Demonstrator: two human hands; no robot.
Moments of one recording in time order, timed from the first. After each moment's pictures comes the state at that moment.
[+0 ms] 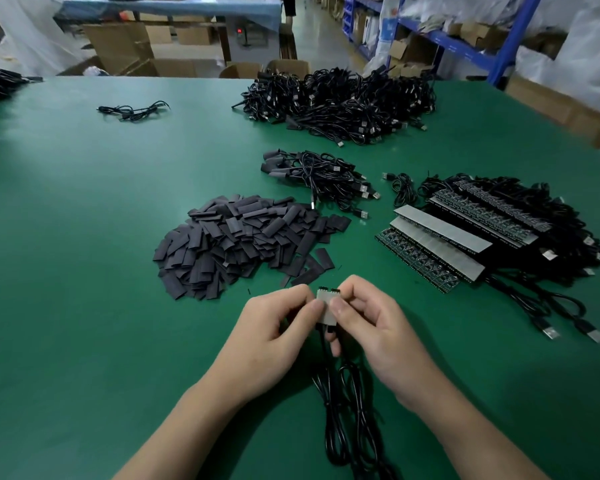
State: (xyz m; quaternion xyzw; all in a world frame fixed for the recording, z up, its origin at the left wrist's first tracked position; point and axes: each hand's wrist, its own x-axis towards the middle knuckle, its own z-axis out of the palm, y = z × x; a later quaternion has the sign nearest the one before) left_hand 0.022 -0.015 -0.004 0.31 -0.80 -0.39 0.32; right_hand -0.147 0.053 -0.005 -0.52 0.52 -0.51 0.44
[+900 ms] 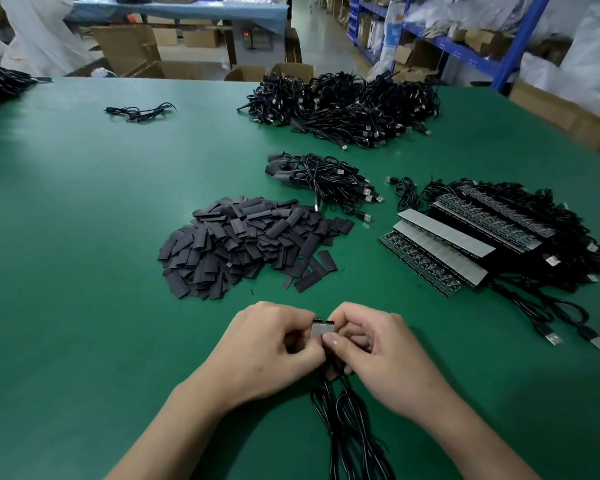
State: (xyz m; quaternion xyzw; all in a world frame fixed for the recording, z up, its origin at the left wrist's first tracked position) left_hand 0.030 -0.015 0.003 0.34 -0.89 -0.25 0.20; right_hand -0.150 0.064 -0.001 -0.58 0.61 -0.39 0.37
